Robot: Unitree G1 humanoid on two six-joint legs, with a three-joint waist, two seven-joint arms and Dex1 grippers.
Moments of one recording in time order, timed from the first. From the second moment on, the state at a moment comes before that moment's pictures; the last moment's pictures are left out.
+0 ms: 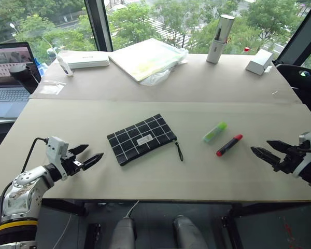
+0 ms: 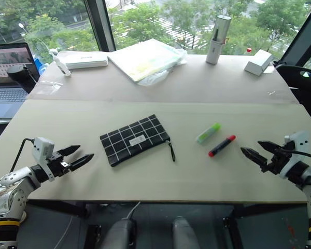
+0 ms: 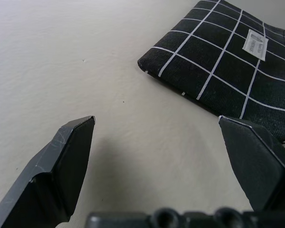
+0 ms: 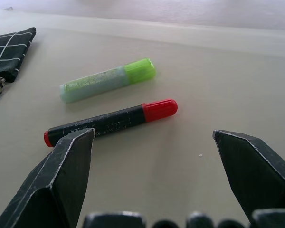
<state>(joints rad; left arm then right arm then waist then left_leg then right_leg) -0.09 0.65 0.30 0.10 -0.50 0.38 -0.90 -0.10 -0.81 -0.44 0.24 0.53 0.34 0.96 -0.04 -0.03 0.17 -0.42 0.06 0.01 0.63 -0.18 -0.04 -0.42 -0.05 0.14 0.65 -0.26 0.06</state>
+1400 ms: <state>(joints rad) -0.39 0.76 -0.06 0.45 -0.07 -0.54 -1.18 -0.63 -0.37 0.26 0.26 0.06 0.35 0.60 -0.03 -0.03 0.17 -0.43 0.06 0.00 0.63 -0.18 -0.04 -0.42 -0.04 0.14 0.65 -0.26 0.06</state>
